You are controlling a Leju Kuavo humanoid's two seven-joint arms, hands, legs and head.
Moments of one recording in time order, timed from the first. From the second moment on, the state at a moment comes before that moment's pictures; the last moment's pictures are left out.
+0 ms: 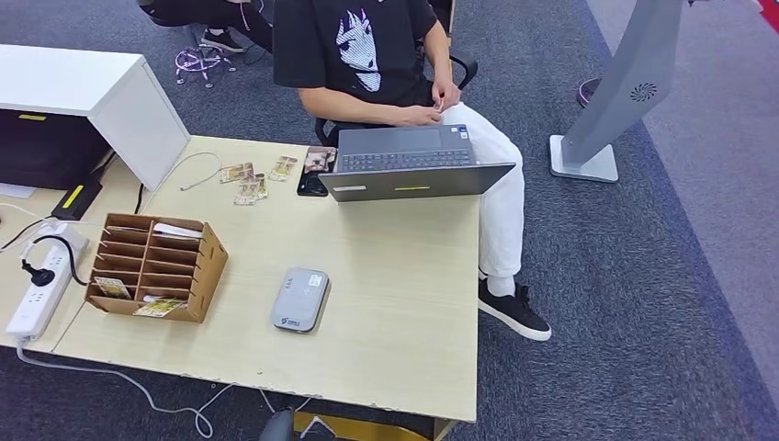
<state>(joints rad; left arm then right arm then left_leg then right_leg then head) -0.13 -0.15 -0.05 -0.26 -0.48 0.71 -0.70 -0.08 0.14 0.82 -0.15 -0.32 -0.61 0.15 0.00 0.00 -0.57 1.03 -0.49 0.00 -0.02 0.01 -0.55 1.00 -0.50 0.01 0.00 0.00</state>
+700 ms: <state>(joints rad) -0.10 -0.25 0.65 -0.38 -0.38 0.71 -0.70 -0.08 0.14 0.81 -0.15 -0.33 -0.60 0.15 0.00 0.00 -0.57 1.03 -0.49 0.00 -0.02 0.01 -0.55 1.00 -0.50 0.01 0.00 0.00</state>
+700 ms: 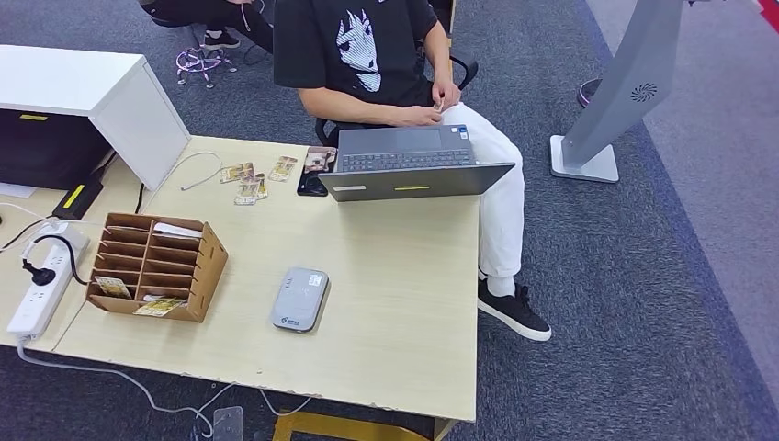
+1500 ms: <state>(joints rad) -0.06 -0.29 0.70 -0.61 -0.44 0.71 -0.70 -0.08 0.14 0.81 -0.15 -0.34 -0.61 0.16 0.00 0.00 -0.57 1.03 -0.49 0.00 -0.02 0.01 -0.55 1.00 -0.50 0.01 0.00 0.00</state>
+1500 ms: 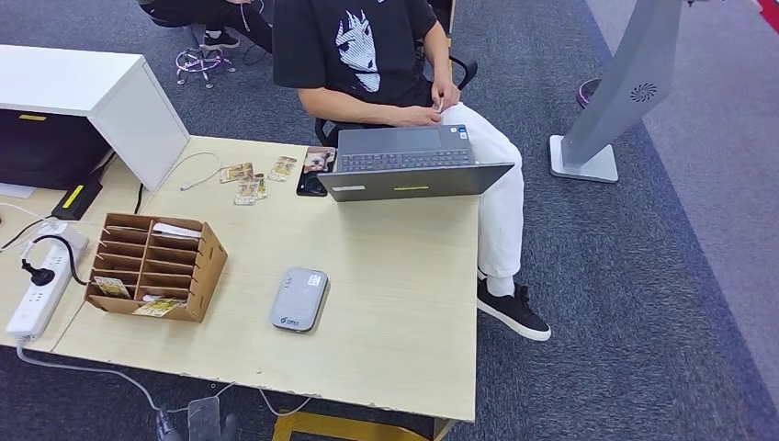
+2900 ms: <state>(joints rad) 0.16 -0.30 0.43 -1.48 -0.25 0.70 -0.70 -0.08 0.14 0.81 -0.15 -0.35 -0.61 0.17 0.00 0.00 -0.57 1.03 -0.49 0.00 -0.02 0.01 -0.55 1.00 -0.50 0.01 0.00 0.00</state>
